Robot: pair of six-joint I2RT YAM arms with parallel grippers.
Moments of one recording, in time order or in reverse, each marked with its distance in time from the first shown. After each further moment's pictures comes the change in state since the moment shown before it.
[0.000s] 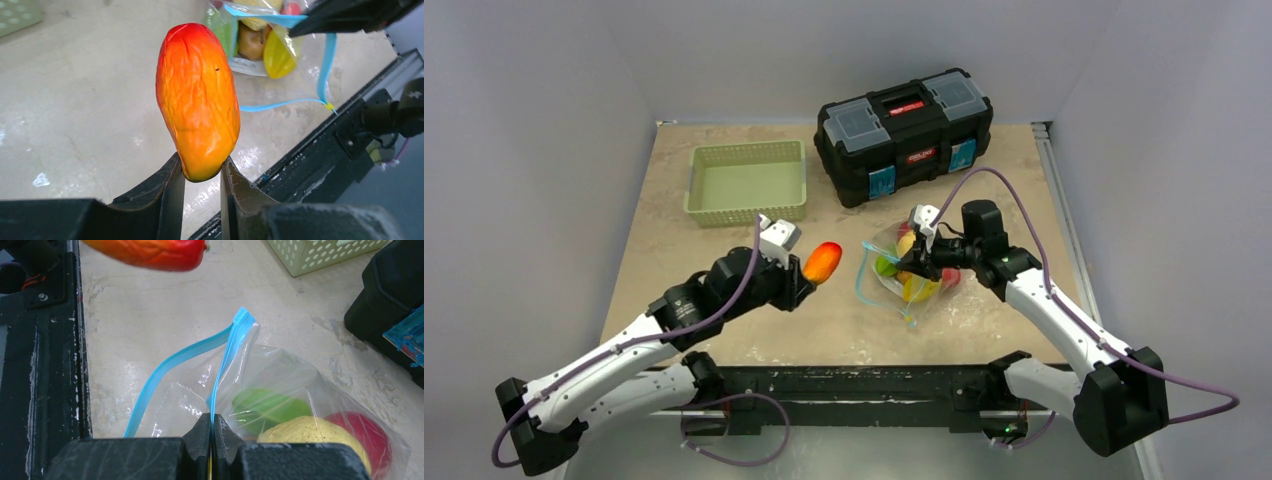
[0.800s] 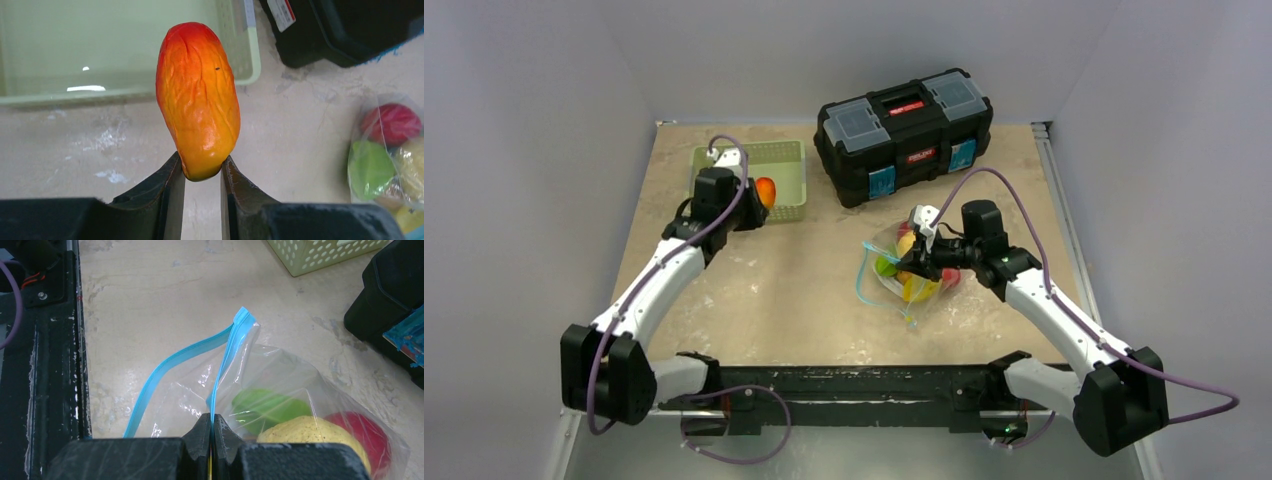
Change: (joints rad) left arm 0.673 0.414 0.137 0.172 0.089 0.104; right arm -0.001 0.000 0.000 -0.003 0.000 -0.006
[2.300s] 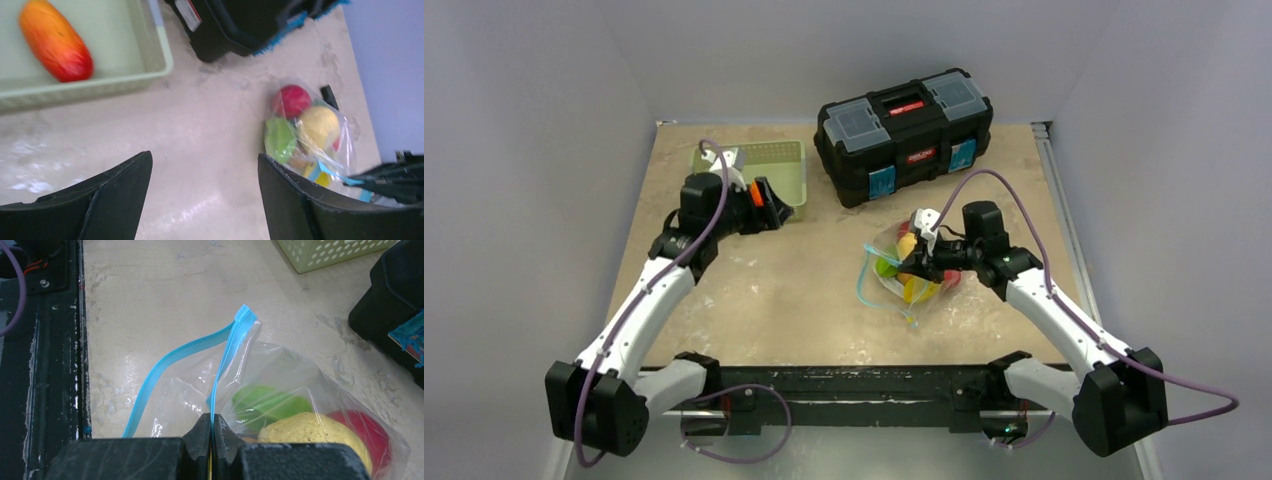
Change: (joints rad) left arm 0.048 -0.061 0.047 0.032 0.242 -0.107; right arm -0.010 0.001 0.000 -0.037 -0.015 -0.058
